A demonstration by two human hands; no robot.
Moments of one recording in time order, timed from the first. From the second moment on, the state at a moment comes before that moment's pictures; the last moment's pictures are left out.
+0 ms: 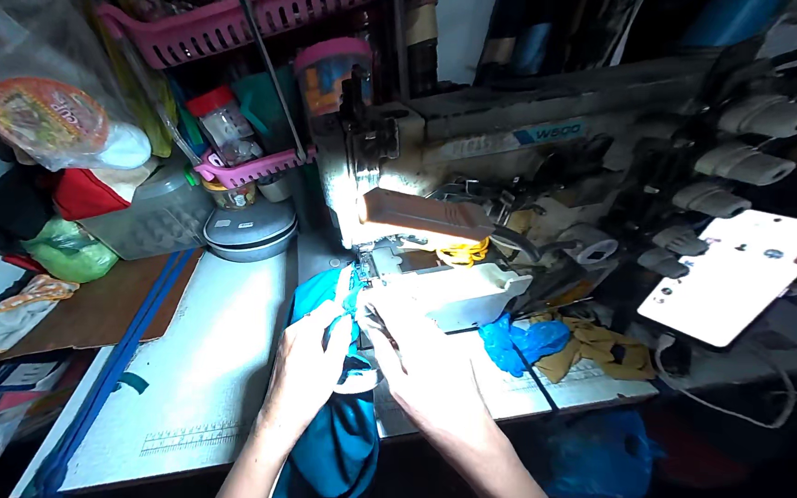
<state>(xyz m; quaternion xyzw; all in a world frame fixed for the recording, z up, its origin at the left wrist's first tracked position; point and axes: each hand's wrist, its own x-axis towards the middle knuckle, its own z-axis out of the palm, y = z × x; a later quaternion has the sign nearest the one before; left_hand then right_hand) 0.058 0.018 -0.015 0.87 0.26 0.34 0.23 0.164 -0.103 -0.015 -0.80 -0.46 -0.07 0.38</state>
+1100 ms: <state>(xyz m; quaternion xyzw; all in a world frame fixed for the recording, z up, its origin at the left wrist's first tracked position) 0.062 0.003 -0.032 0.85 0.22 0.41 0.22 0.155 -0.100 -0.023 -0.79 -0.44 -0.19 0.37</state>
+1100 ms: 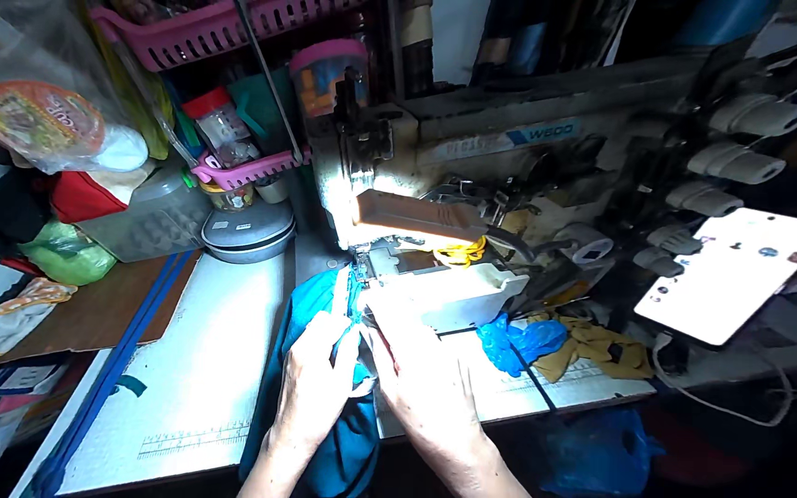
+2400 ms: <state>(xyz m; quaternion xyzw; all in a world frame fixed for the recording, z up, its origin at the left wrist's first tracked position) 0.062 0.002 -0.038 0.83 0.21 0.43 0.29 0.155 -0.093 -0.026 -0.79 -0.44 -0.17 0.39</state>
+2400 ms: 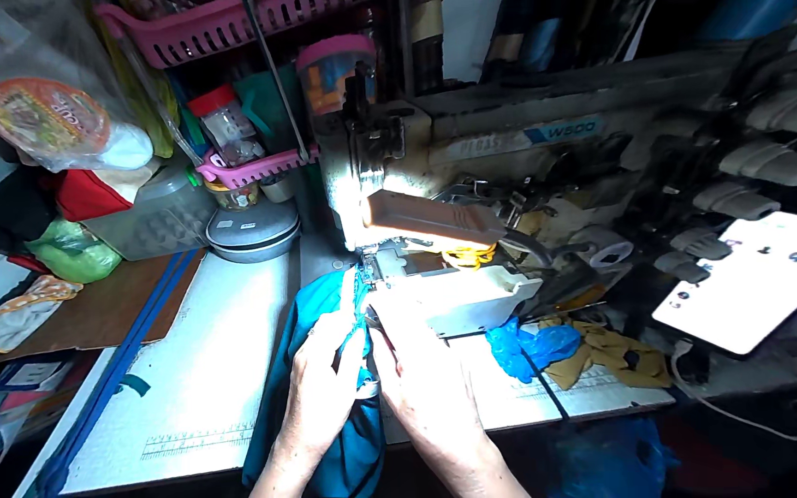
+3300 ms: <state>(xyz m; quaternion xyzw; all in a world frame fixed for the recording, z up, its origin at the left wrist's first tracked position) 0.064 0.011 -0.007 0.86 0.27 0.34 0.27 0.181 -0.093 -0.023 -0.72 -0.45 0.05 0.53</state>
